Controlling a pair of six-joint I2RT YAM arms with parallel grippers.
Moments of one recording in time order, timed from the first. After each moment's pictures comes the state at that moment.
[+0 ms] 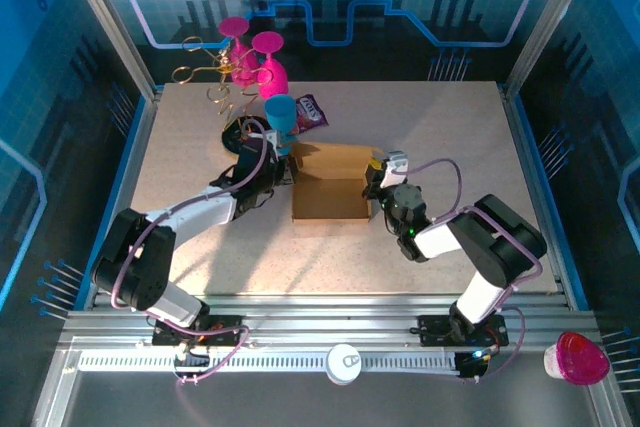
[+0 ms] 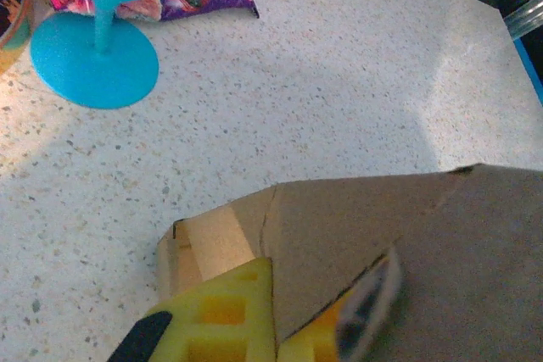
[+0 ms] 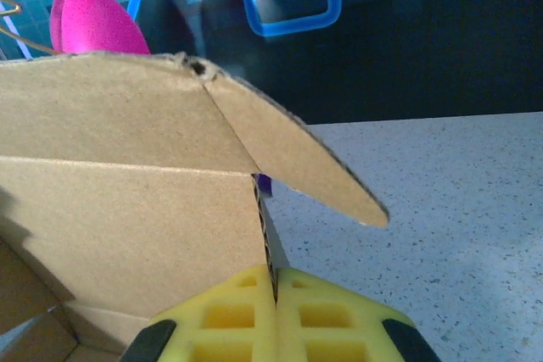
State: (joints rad) left arm -0.42 1.51 0.81 0.13 0.07 -0.59; right arm 0.57 1.69 0.43 1.23 0.29 0.21
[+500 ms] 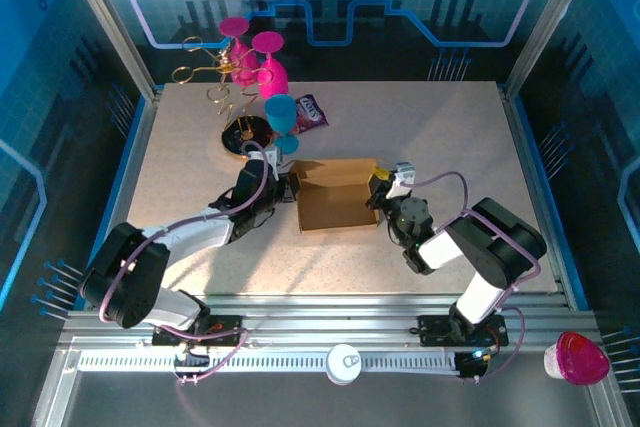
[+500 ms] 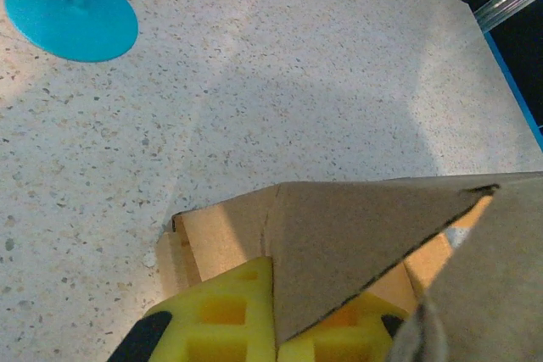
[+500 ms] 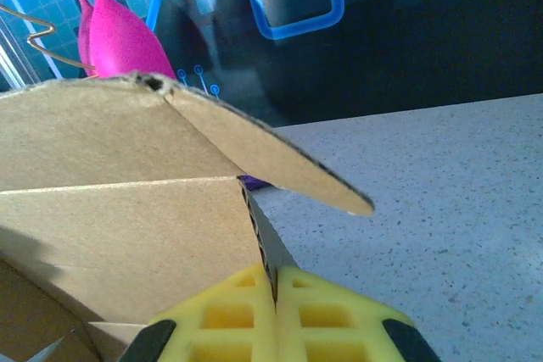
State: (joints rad) left arm -0.49 1.42 0.63 0.28 0.02 -0.64; right arm 0.59 1.67 0.31 1.35 0.29 0.28
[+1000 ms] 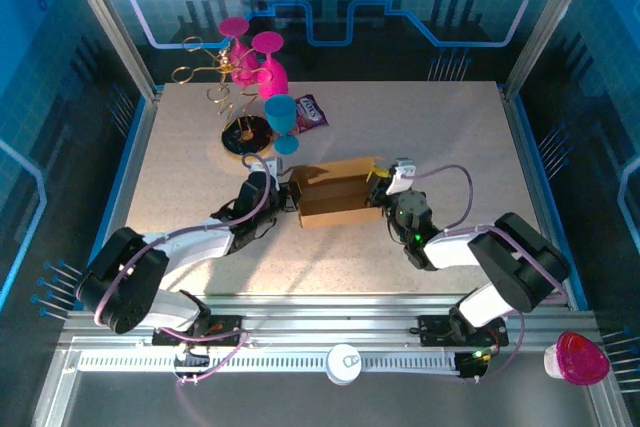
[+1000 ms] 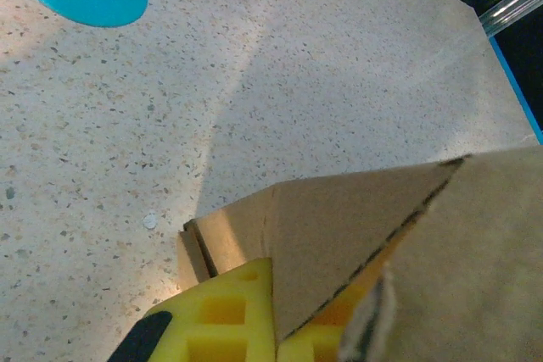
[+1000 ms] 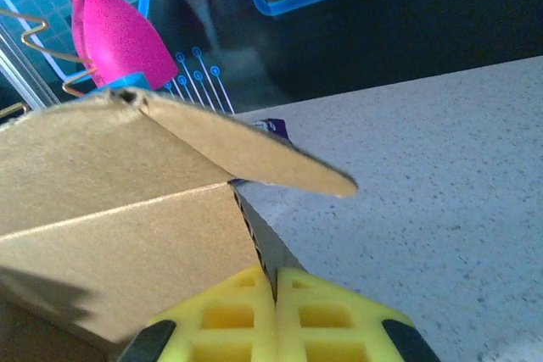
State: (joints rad) left arm -0.54 1.39 0.55 0.33 -0.05 -0.69; right arm 0.60 1.49 0.39 1.00 0.29 0.38
